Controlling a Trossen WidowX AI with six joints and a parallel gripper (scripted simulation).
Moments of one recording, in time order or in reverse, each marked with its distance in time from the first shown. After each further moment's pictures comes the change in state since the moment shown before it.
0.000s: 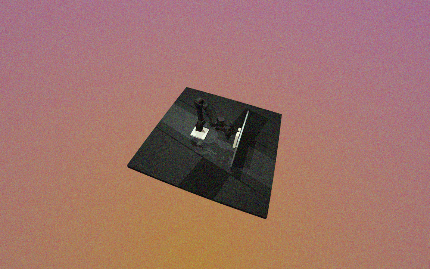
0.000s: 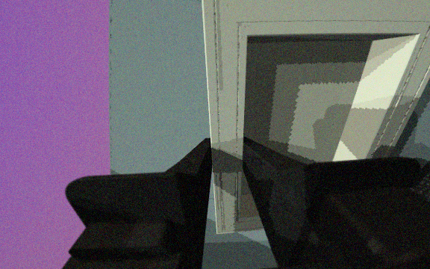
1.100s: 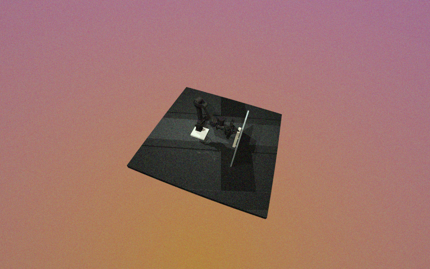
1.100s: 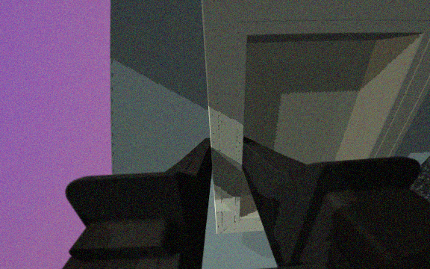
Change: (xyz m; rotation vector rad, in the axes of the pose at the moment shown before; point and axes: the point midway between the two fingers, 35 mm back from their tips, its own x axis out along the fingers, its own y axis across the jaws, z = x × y) arm 0.000 0.005 -0.002 0.004 0.006 -0.012
